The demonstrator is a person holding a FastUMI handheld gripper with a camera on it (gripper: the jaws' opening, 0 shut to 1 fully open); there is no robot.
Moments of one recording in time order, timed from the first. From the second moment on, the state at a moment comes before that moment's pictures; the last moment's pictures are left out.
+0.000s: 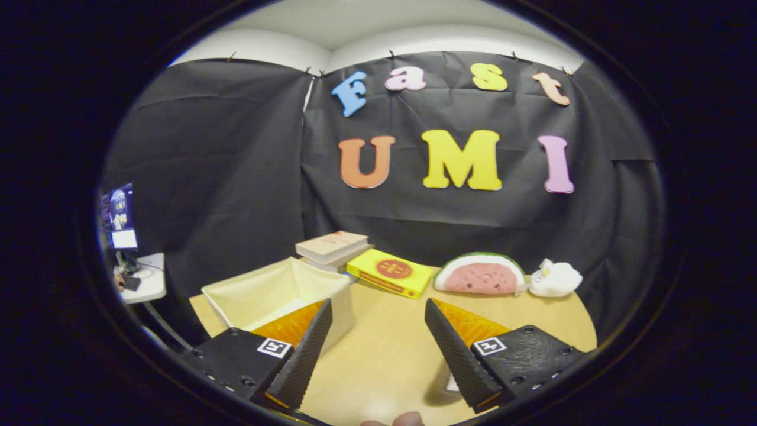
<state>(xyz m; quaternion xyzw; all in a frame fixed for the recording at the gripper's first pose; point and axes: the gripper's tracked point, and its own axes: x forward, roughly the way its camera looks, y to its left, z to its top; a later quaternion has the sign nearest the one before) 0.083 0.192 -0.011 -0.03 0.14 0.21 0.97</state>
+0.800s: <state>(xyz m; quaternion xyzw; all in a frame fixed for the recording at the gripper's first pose) 0.143 0.076 -0.190 0.02 0.43 0.08 0.90</state>
